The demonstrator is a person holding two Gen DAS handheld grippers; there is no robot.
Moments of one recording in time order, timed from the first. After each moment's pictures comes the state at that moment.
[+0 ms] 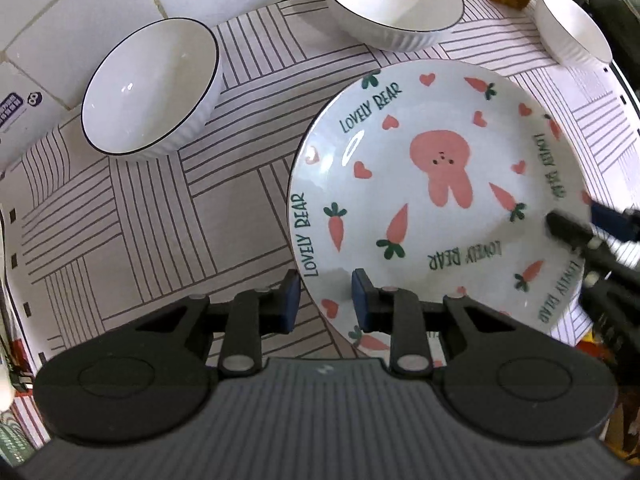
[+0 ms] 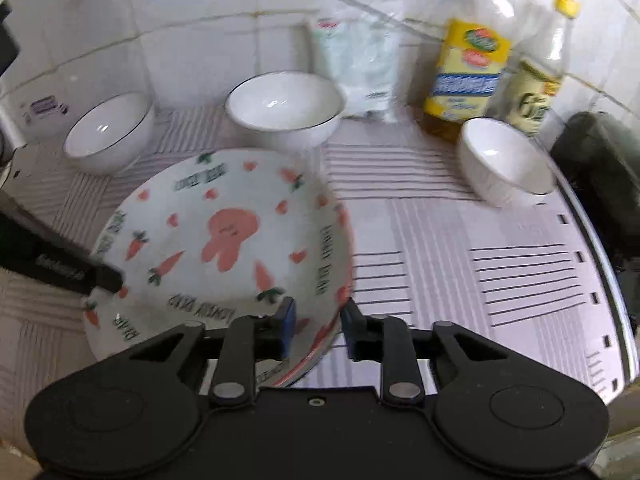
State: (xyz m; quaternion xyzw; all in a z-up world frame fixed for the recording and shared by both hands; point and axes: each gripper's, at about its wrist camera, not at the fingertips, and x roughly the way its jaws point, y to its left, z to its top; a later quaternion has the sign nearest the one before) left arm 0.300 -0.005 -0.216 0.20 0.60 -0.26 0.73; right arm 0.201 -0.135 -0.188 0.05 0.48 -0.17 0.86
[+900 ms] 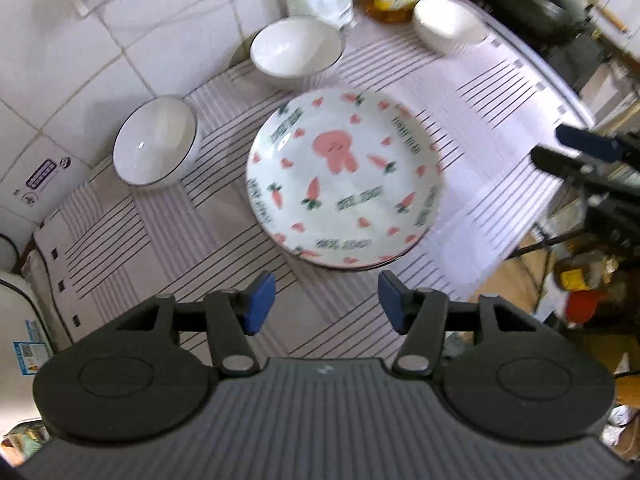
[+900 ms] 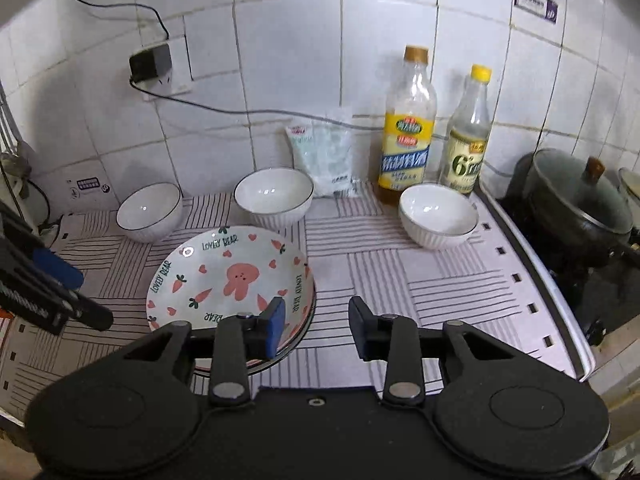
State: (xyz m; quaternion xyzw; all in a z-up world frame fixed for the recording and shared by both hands) left arm 0.217 0.016 -0.099 0.25 0.54 -0.34 0.73; right arm 0.105 -0.132 -0.094 0.06 0.38 -0.17 0.91
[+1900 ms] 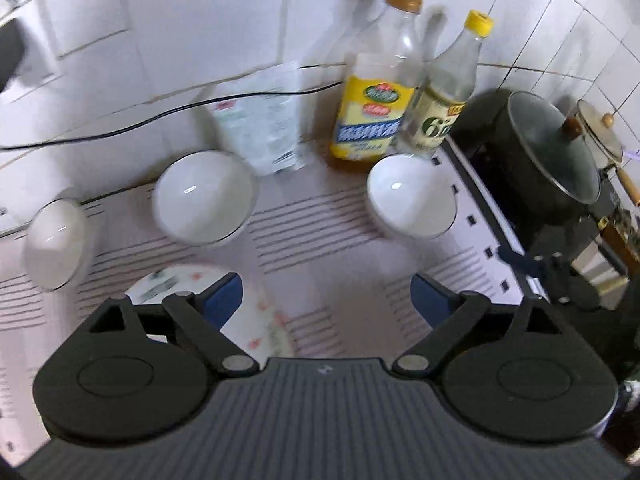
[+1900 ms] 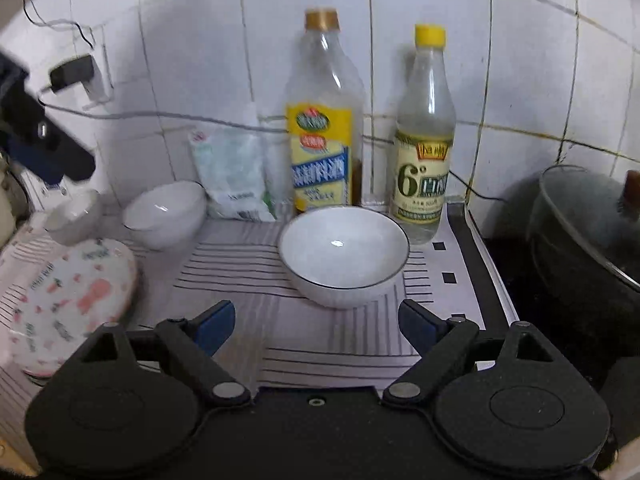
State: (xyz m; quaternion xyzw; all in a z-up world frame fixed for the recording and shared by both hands) left arm 0.253 -0.176 -0.092 0.09 0.50 -0.29 0.81; right arm 0.143 -0.355 -0.184 0.03 0.34 -0.07 0.94
